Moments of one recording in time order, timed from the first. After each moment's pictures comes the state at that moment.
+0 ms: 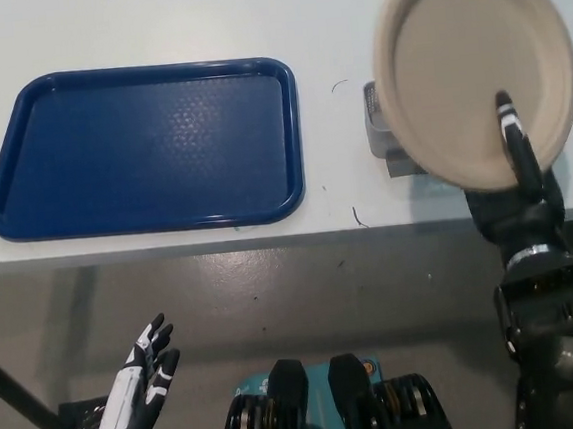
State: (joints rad) left_arm 0.01 0.14 -0.01 0.16 0.10 -0.24 -0.05; right_arm -0.44 0.20 -0.20 -0.29 0.88 0.34 -0.49
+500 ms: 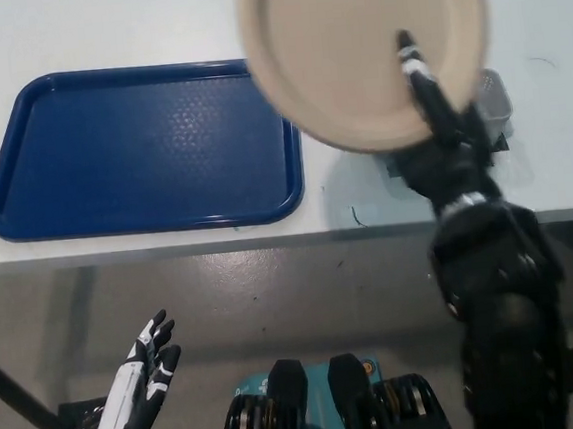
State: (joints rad) left_arm 0.00 0.14 -0.01 0.16 0.11 -0.24 -0.06; right_arm -0.64 0.25 -0.09 -0.13 0.78 0.43 -0.50
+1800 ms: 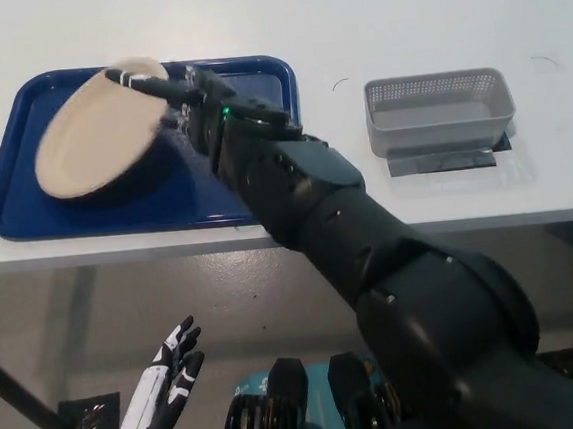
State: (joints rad) left_arm 0.00 0.15 -0.07 0.17 0.12 -0.22 -0.08; right_arm -1.41 0.27 -0.09 1.32 0.54 0.20 -0.25
